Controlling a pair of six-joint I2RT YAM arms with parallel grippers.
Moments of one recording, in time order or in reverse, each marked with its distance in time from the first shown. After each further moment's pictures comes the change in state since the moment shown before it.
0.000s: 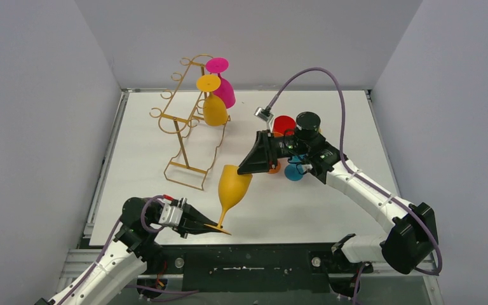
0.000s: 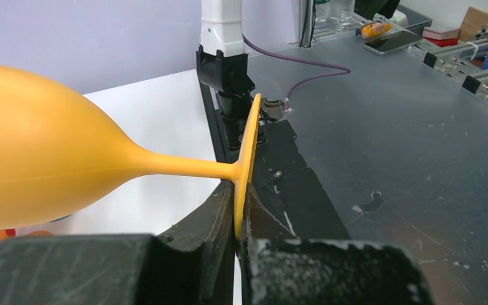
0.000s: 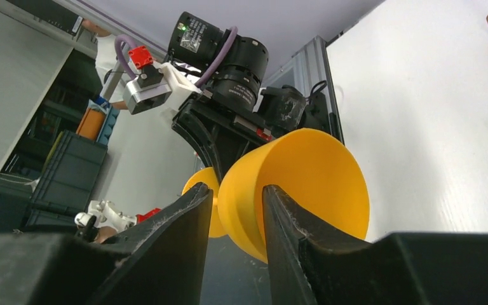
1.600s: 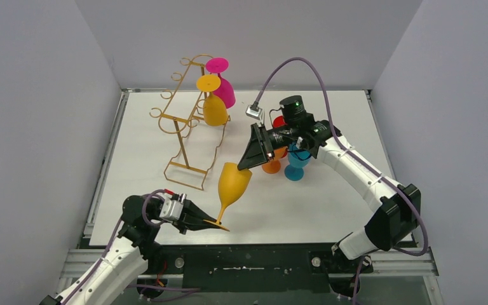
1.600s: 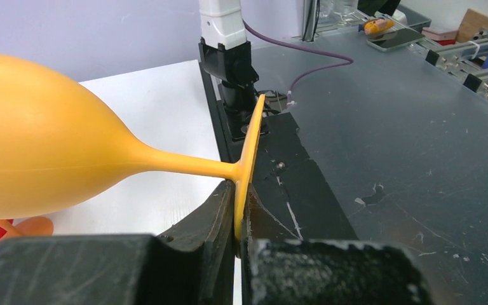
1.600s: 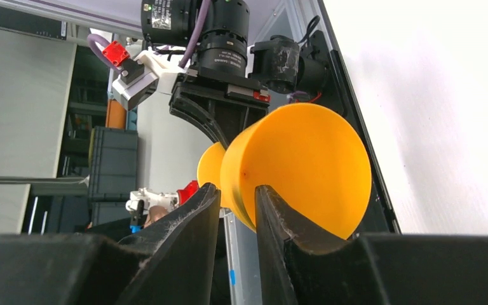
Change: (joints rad) left arm 0.099 0.083 -0.027 0.156 0.083 -0.086; right arm -0.022 0.190 0.348 -0.689 -0.052 -0.231
